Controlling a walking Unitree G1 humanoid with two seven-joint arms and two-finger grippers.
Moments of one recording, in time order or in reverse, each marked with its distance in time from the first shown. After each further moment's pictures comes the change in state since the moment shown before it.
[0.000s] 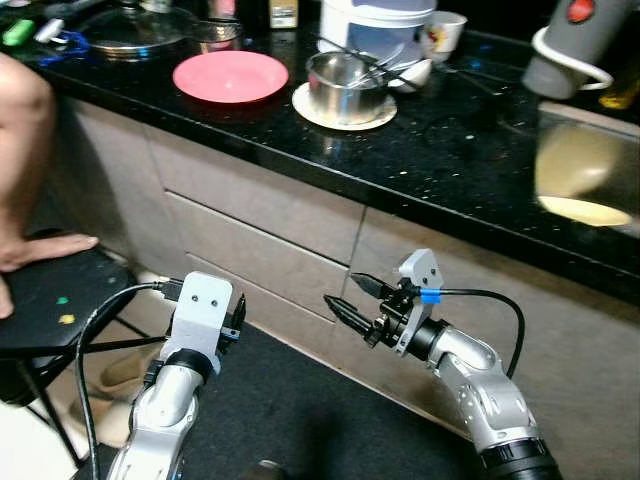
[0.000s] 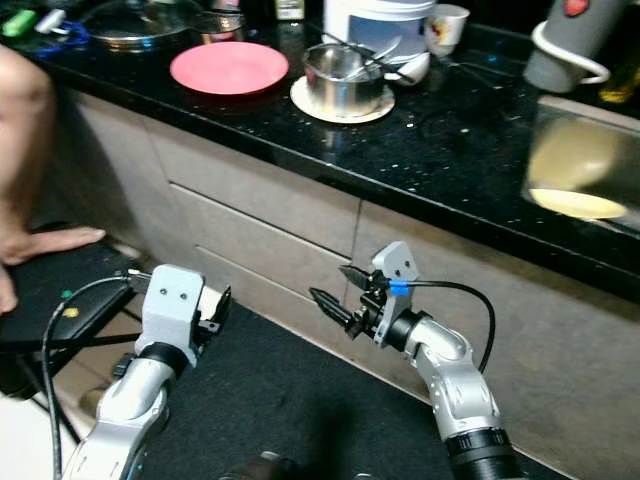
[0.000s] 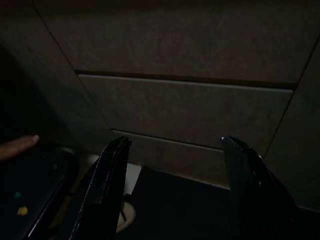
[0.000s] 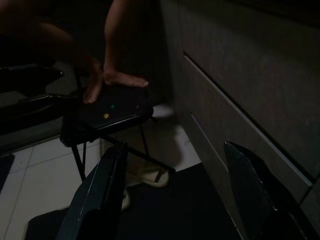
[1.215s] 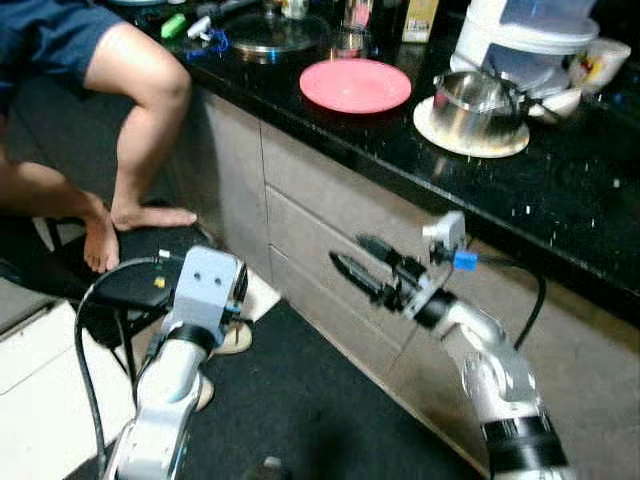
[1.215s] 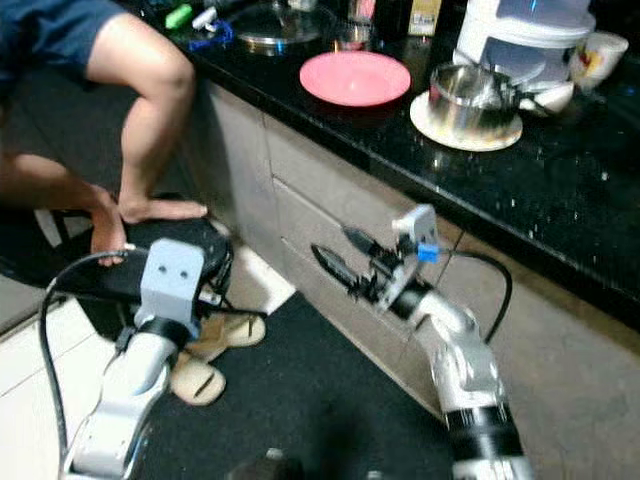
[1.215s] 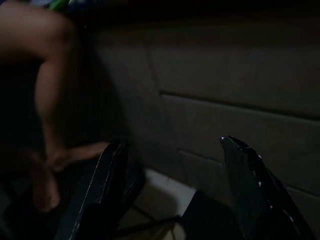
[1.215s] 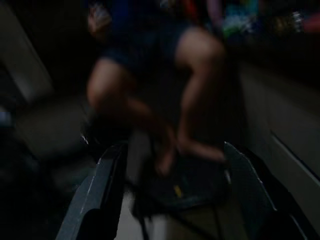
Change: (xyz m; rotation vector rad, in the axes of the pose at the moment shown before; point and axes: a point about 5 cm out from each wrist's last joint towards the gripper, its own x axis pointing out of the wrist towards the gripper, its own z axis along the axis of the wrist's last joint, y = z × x) left arm 0.012 0.006 0.036 0.065 -0.161 0.025; right arm 0.019 0.009 0.059 0.171 -0.325 0.081
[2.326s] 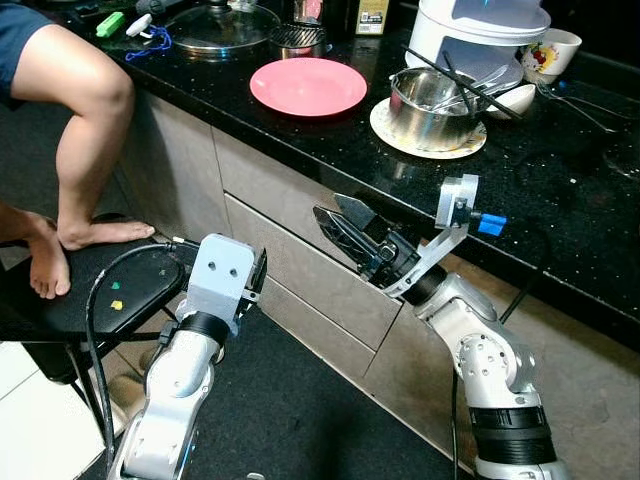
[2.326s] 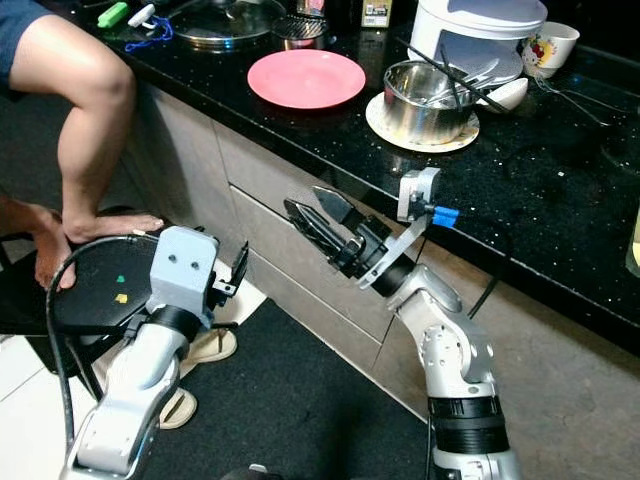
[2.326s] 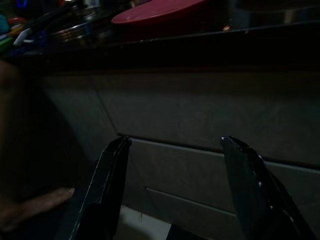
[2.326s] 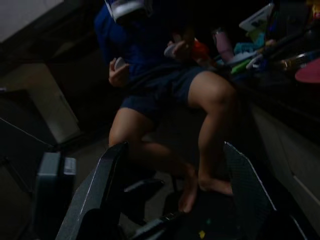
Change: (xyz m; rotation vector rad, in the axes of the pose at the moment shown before) left arm 0.003 -0.014 0.019 -0.020 -0.076 -0.051; right arm 0.014 0.024 0.030 0.136 -0.100 0.146
